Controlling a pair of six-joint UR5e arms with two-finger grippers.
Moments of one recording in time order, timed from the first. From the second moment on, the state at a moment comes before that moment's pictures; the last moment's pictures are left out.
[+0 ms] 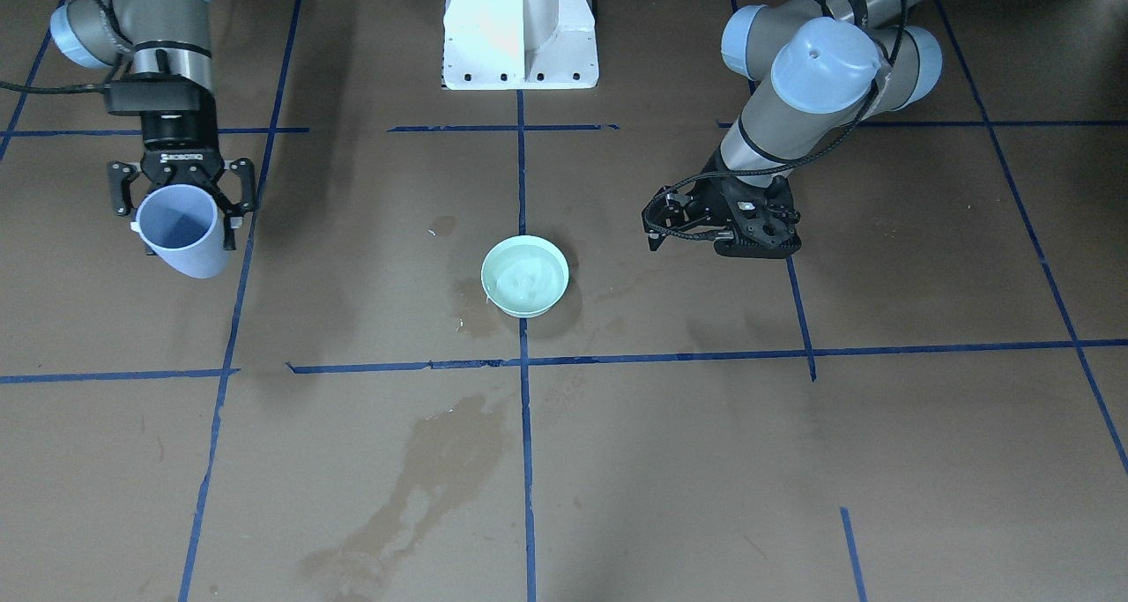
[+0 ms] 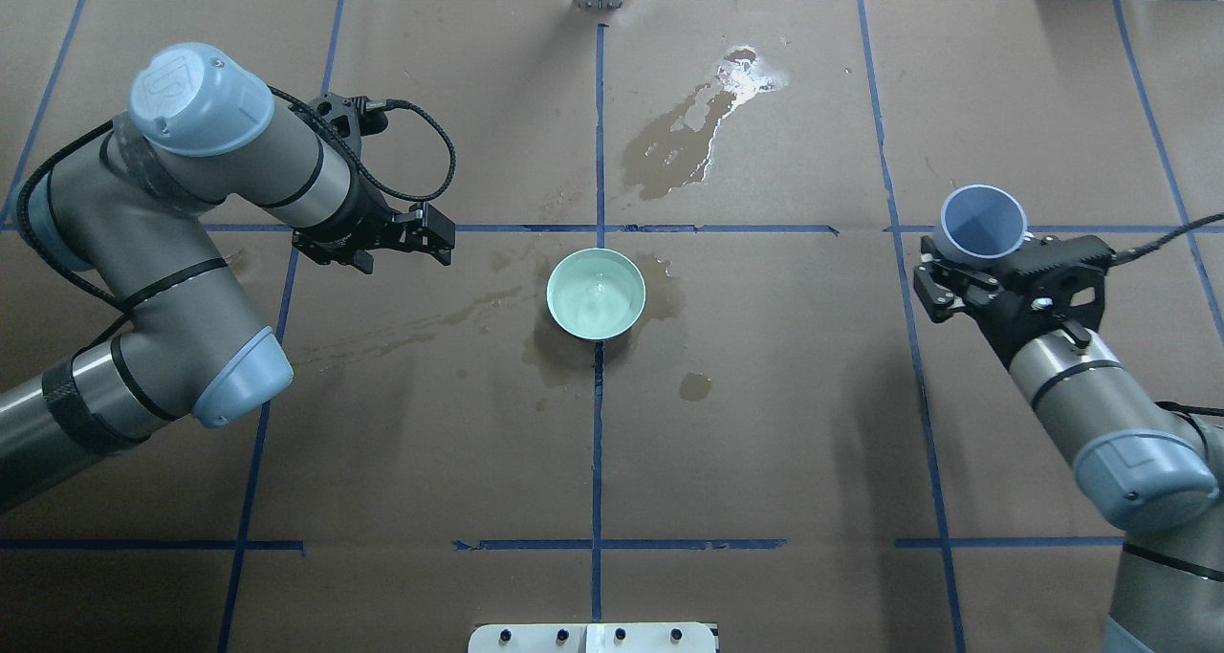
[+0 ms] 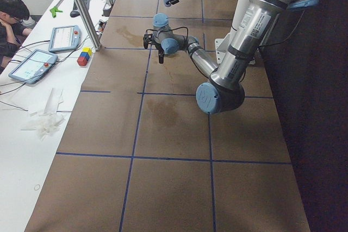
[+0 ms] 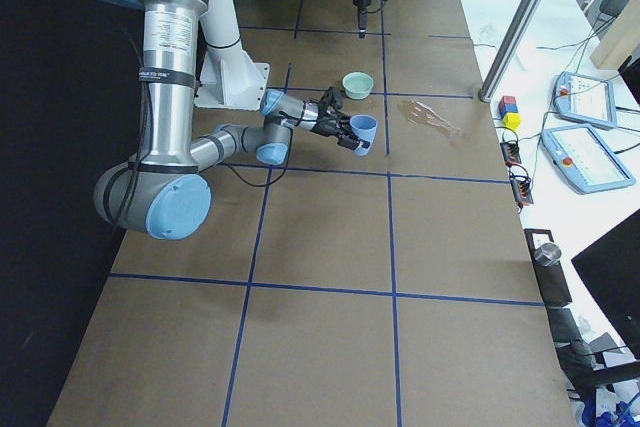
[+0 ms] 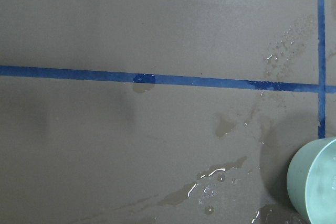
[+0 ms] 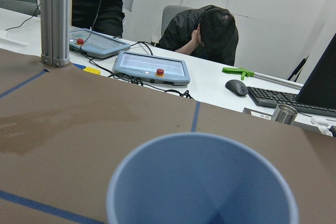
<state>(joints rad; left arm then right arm) -0.75 -2.06 -1.72 -1.82 -2.11 -1.16 0.40 -1.71 1.86 -0.57 0.80 0.88</state>
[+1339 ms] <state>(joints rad) -0.75 -2.06 -1.73 -1.82 -2.11 -1.17 0.47 -1.76 1.49 -0.06 0.91 0.86</state>
